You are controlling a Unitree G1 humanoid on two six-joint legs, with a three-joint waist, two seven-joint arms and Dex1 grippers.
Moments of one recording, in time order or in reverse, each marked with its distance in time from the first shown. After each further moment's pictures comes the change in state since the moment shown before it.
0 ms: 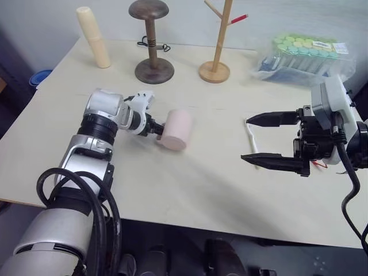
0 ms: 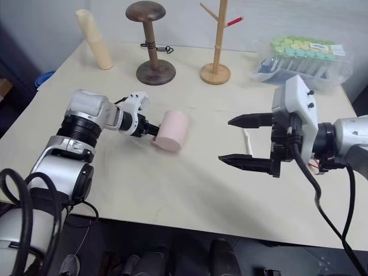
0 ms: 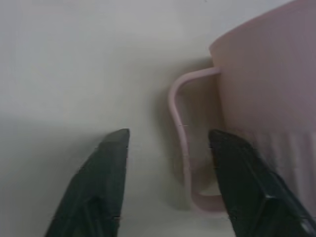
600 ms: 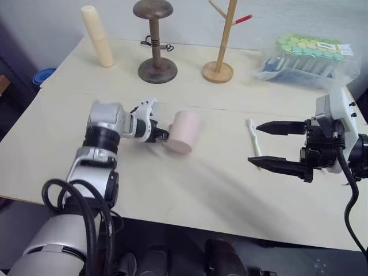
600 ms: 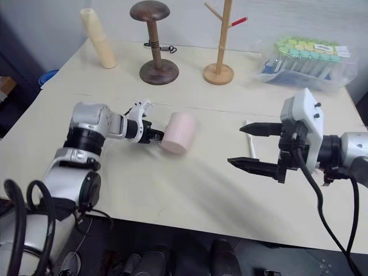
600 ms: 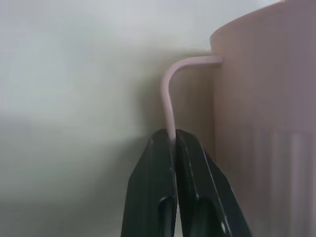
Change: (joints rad) left arm 0.278 -0.059 0.243 -0.399 -0.060 -0.008 0.053; right arm 0.207 -0.007 -0.123 -0.022 -0.005 0.012 -0.065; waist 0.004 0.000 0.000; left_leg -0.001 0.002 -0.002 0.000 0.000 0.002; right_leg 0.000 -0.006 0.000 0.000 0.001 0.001
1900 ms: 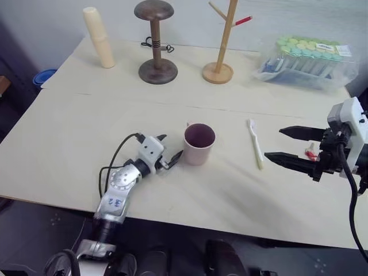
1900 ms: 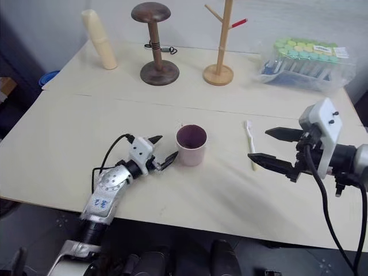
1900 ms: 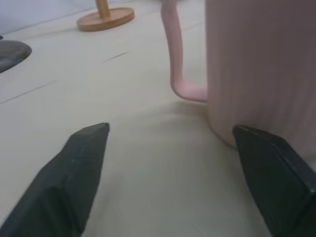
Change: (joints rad) left arm 0.754 0.012 -0.099 -0.534 0.157 -1.071 0.080; right arm 0.133 0.012 -0.082 0.051 -0.074 0.018 -0.084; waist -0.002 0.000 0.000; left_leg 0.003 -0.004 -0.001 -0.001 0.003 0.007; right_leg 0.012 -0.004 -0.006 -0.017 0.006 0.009
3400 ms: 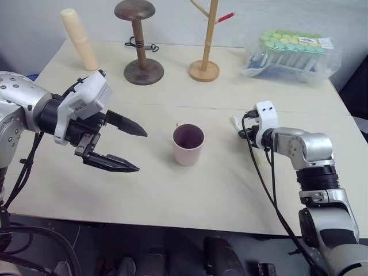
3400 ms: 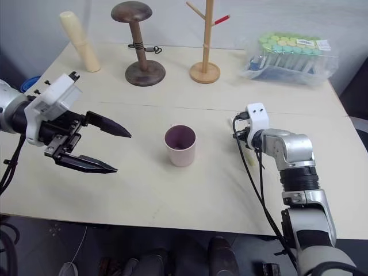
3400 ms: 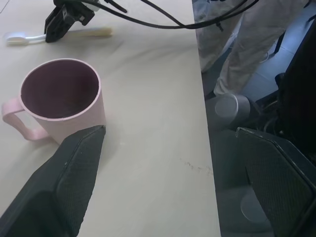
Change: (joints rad) left arm -0.563 0.802 0.010 -0.200 -0.591 0.741 -0.962; right arm -0.626 0.593 0.476 0.779 -0.614 0.055 -0.434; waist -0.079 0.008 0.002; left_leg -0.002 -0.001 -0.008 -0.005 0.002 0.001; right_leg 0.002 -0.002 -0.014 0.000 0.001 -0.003
